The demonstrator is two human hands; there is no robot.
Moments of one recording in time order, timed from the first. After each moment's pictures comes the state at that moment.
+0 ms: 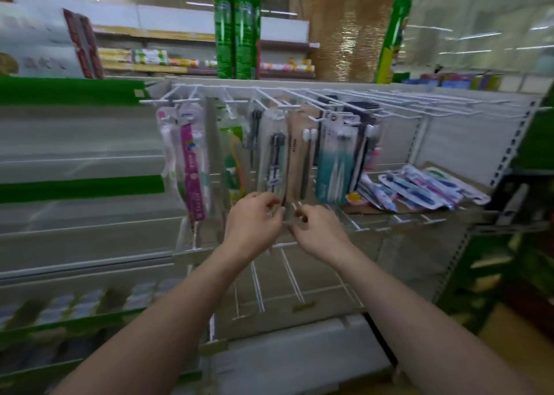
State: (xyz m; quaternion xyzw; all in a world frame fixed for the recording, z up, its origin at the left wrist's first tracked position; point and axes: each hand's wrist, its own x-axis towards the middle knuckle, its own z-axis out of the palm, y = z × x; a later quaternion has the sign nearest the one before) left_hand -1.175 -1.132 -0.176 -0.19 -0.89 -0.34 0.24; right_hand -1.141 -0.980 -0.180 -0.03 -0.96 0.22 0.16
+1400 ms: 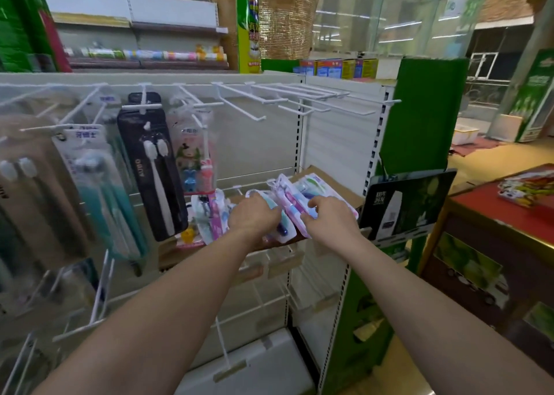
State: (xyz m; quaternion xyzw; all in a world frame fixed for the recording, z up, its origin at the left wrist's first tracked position) left_hand -1.297 -0.683 -0.180 -0.13 -0.95 -0.27 0.00; right_hand -1.196 -0.548 -0.171 -0.19 -0.95 0.18 0.17
